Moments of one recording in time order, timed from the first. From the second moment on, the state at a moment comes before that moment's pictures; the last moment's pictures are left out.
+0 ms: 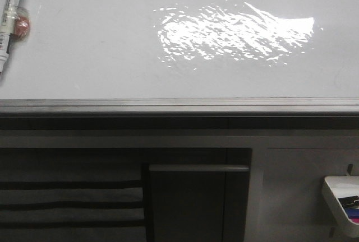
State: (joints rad) left arm -0.05 0.57 -0.62 0.00 0.29 -0.03; right arm 0.01 0.45 -0.56 -0.15 0.43 0.14
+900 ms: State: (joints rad) left arm -0.27 1.25 -0.63 0.00 -0.08 -0.02; right arm 0.01 0.45 -0.56 -0.15 0.42 0.14
